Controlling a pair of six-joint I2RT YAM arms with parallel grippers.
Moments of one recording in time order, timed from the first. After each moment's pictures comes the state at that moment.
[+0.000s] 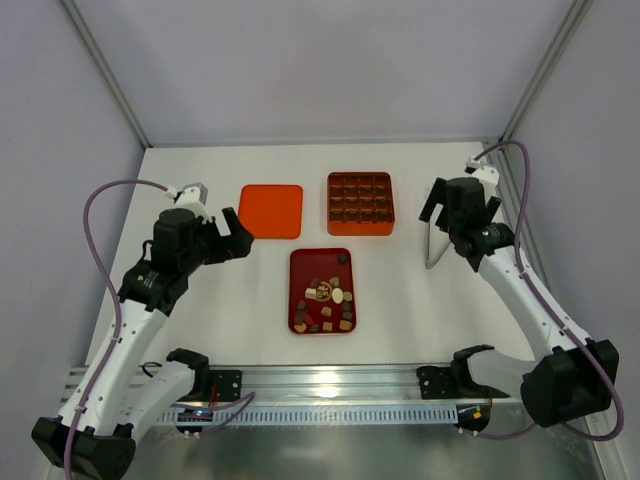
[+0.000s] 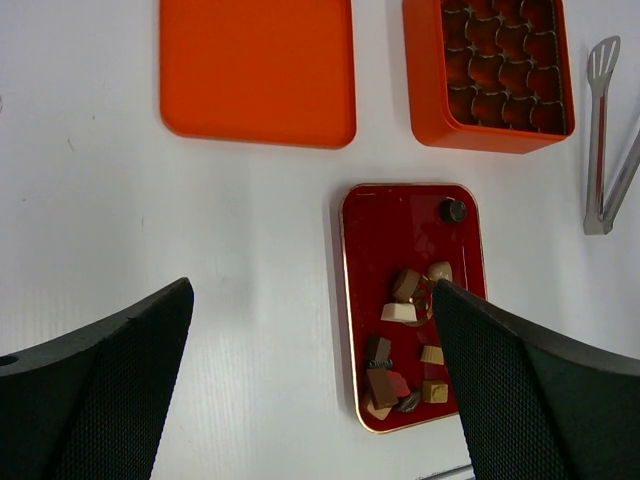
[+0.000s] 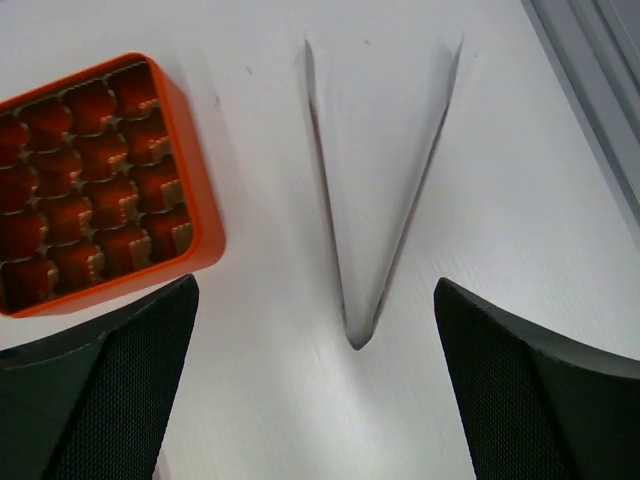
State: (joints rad) left arm -0.29 0.84 0.92 -0.60 0.01 -0.42; right arm 0.29 1.11 0.97 -0.45 0.46 0.44
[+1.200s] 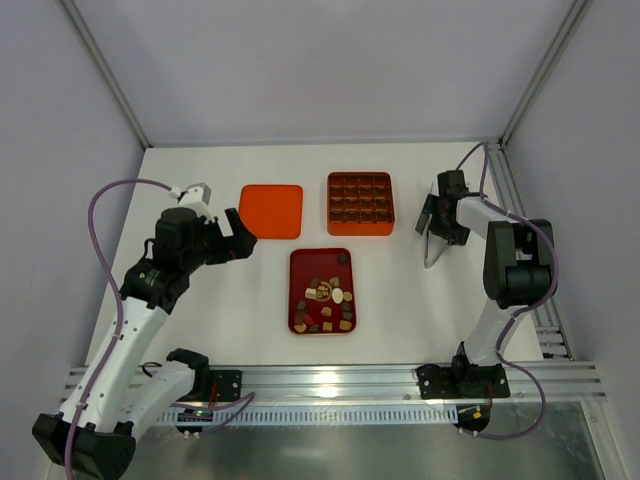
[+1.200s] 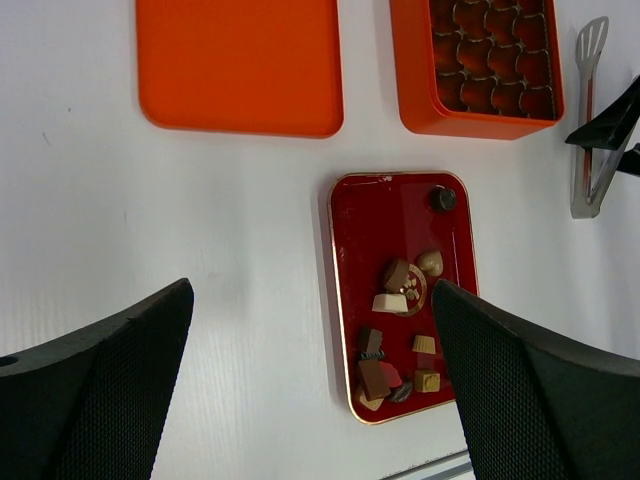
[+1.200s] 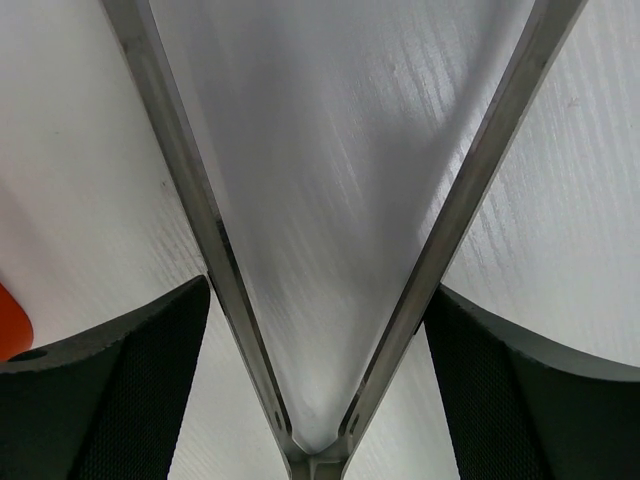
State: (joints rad) left arm -0.29 0.85 0.92 -0.60 0.05 -0.43; right arm 0.03 1.83 1.15 -0.44 0.17 0.40
